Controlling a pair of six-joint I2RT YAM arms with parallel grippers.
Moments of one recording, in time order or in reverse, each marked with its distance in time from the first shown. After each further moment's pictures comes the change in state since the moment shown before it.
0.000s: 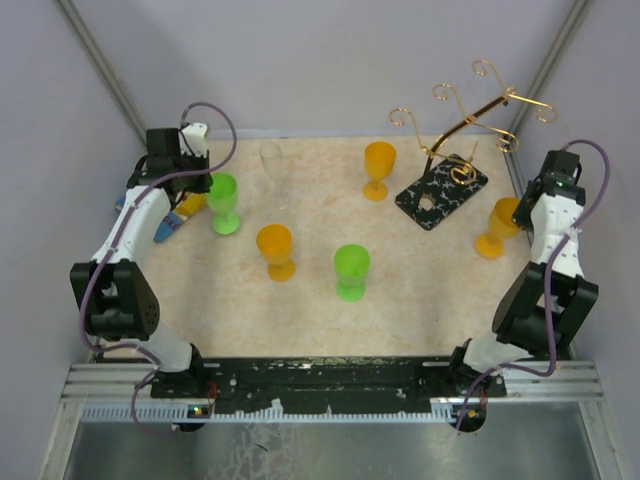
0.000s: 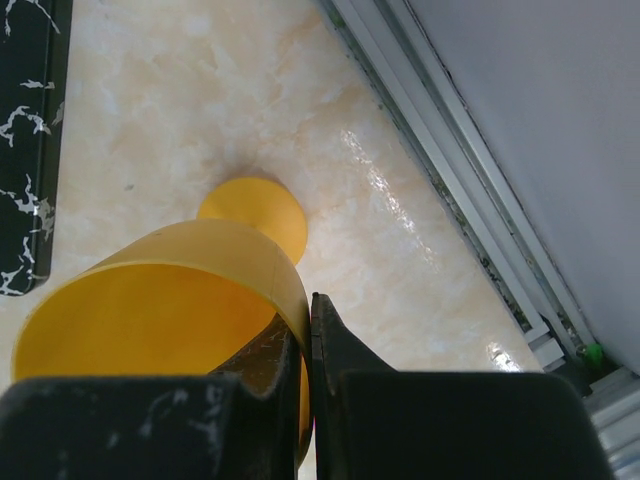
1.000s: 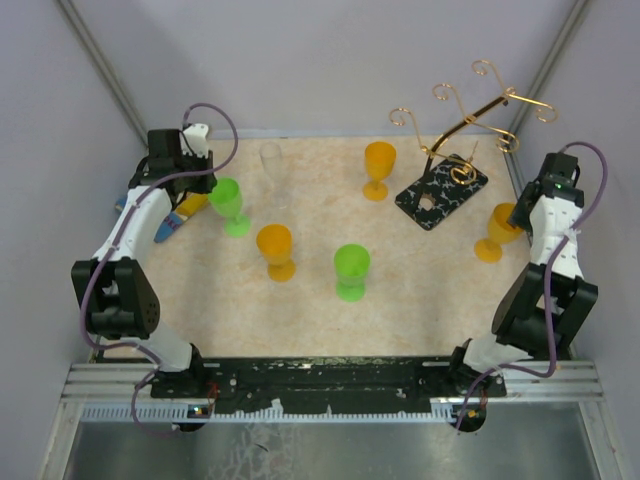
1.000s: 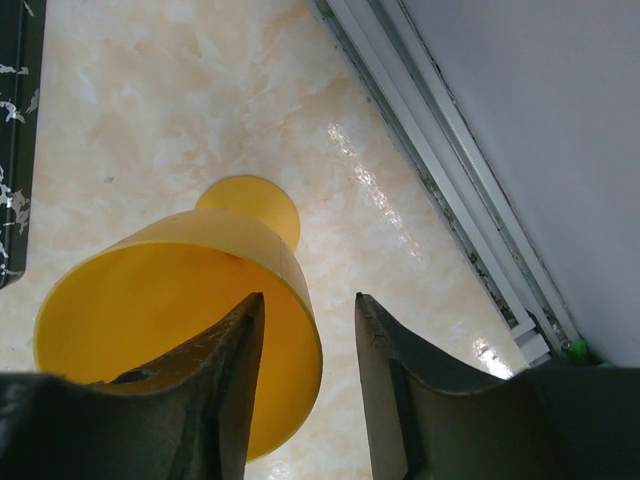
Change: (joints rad) left arm 0.000 0.012 -0.012 0.029 0.034 0.000; right arm 0.000 -0.008 -0.024 0.004 0.019 -0.026
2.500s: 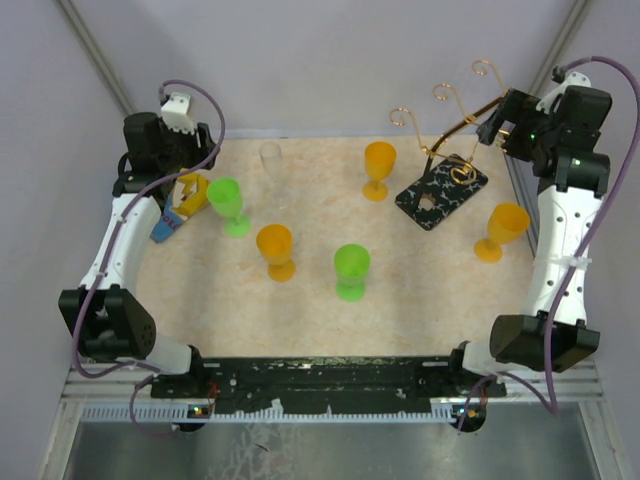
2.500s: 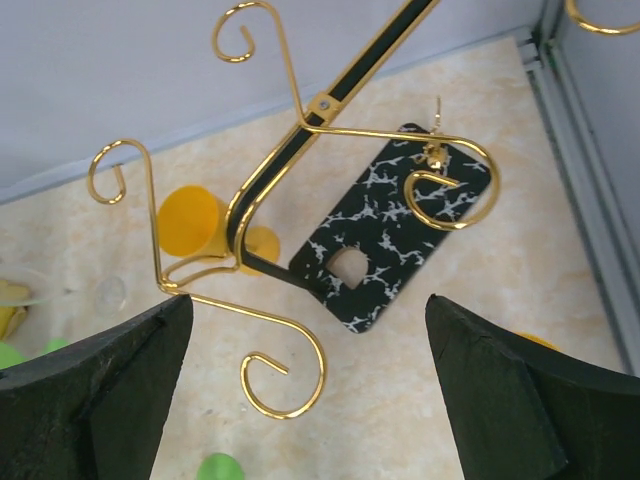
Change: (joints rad) left arm 0.000 -0.131 0.032 0.183 0.071 -0.086; right arm 0.166 -0.108 0.508 -0.067 -0.397 0.100
